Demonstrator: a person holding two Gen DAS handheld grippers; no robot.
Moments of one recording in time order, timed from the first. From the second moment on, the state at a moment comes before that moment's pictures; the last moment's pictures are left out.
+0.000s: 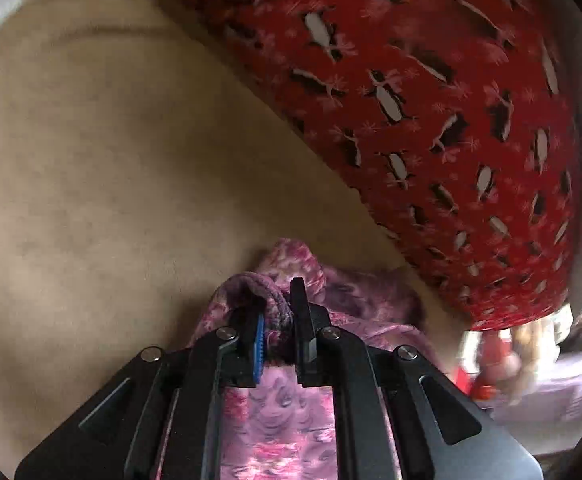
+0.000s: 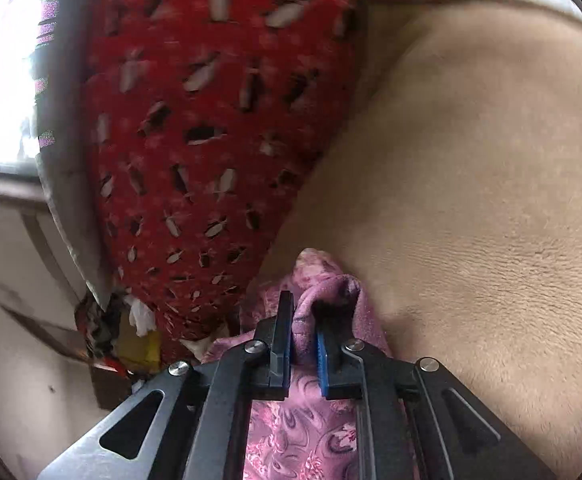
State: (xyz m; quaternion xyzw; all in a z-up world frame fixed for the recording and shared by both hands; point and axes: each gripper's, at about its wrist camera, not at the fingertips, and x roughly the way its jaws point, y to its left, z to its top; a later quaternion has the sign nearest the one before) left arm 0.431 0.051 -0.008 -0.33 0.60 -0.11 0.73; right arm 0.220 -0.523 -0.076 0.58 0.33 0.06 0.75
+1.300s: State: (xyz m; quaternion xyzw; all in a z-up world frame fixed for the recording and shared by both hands) left arm 0.290 -0.017 0.001 -0.11 0.58 -0.15 0.80; right arm 0.095 -0.484 -0.080 0.42 0.38 0.03 0.82
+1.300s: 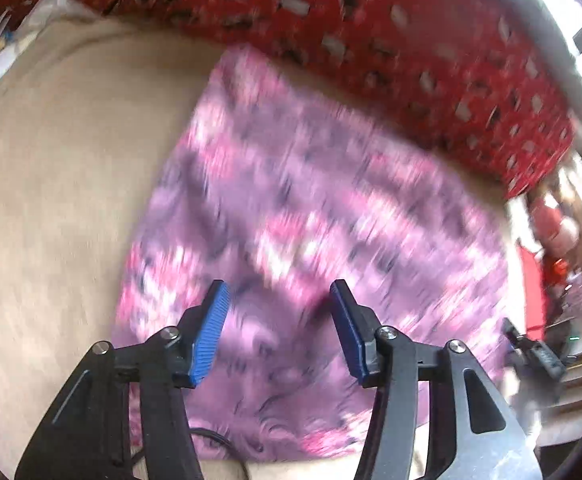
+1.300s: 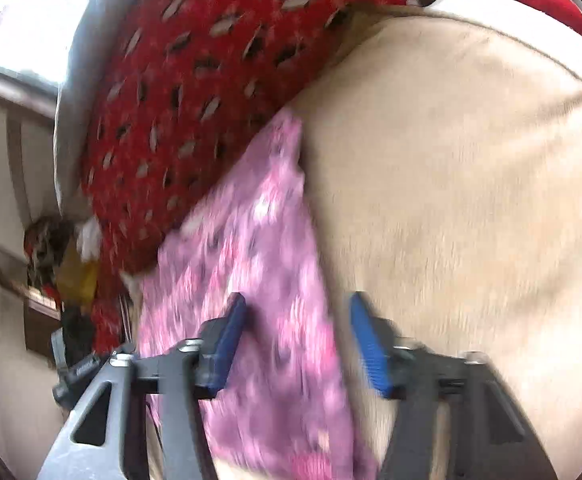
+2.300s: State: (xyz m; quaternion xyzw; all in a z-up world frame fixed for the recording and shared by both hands) left arm 0.272 -0.057 -0.008 -0.04 0.56 -0.07 0.83; right arm 0.142 -0.401 -0.072 0.12 0.42 -0.10 0.89
